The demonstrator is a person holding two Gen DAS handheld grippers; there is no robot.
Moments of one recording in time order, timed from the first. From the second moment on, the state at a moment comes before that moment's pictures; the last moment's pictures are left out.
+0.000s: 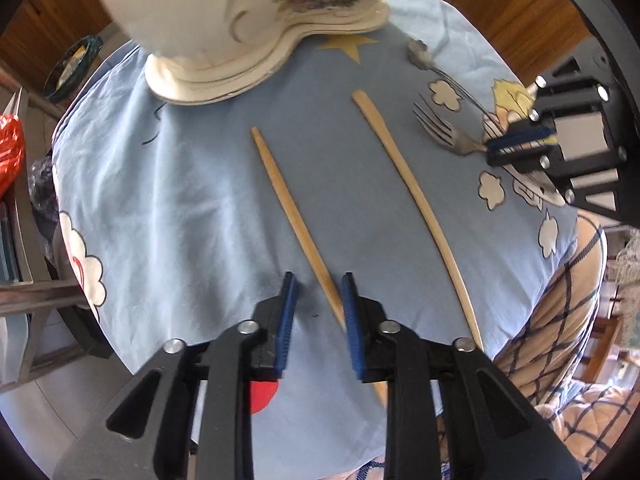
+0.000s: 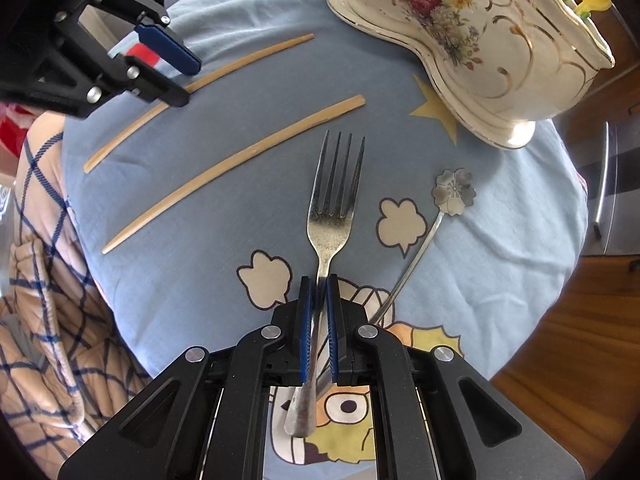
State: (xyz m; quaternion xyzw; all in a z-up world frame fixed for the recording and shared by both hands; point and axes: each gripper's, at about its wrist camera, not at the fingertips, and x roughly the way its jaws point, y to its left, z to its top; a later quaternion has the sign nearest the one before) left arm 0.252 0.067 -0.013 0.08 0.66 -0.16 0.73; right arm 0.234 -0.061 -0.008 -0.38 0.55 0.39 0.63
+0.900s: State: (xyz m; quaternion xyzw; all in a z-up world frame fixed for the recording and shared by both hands) left arm 0.166 0.130 0.044 -0.09 0.37 -0.15 0.91; right arm 0.233 -0.165 0.035 -0.11 0.42 0.44 0.79
